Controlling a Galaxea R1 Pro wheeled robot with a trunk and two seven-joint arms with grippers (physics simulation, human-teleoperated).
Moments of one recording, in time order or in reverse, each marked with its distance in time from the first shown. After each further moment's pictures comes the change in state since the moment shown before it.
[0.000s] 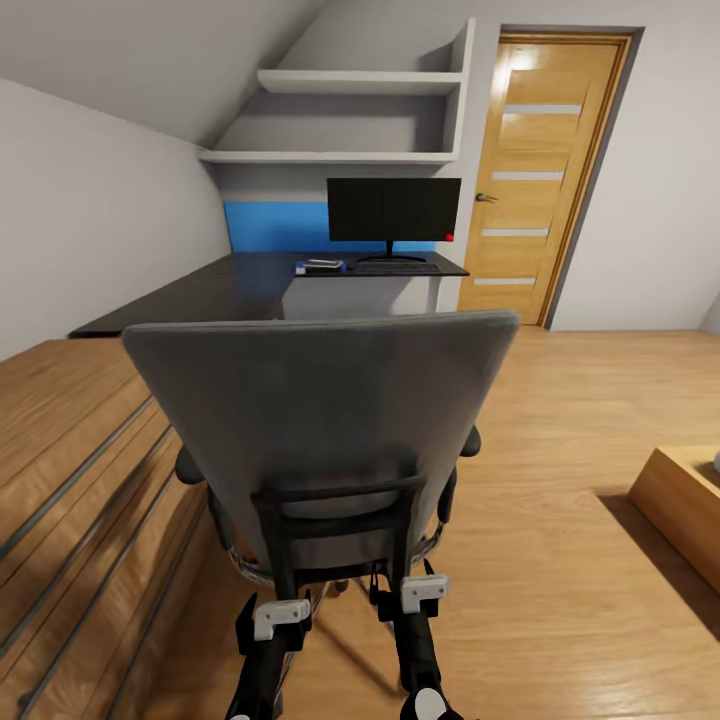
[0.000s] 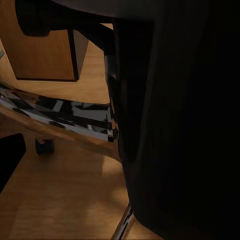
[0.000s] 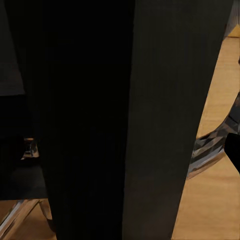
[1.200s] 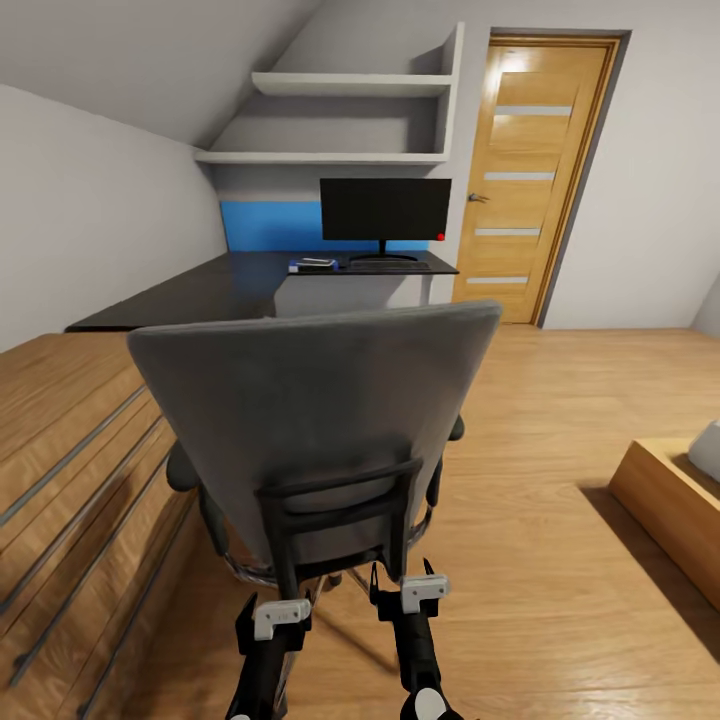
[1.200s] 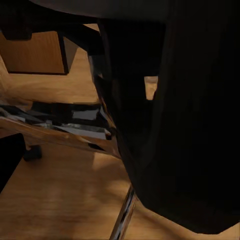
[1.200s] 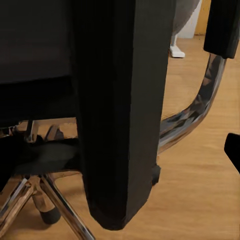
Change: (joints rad) left arm 0.000 0.000 0.000 -0.001 0.000 0.000 -0.001; right arm 0.000 0.000 0.000 0.000 0.000 0.000 0.000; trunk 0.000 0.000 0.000
